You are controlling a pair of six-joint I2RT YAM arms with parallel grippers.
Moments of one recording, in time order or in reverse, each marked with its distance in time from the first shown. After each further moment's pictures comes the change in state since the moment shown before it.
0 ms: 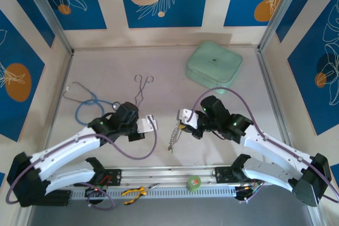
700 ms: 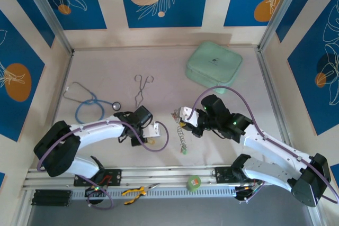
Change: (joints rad) left arm -0.006 0.446 0.021 -0.077 -0.084 -0.078; right arm -0.030 0.009 0.001 0.014 0.025 0.011
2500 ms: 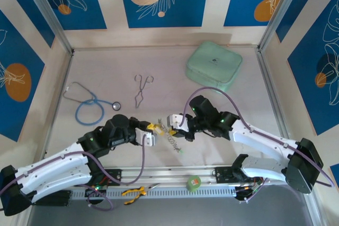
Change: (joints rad) left arm -0.146 -0.653 -0.180 0.357 -0.001 0.377; right arm 0.087 0.161 0.026 0.101 -0.196 -0.100
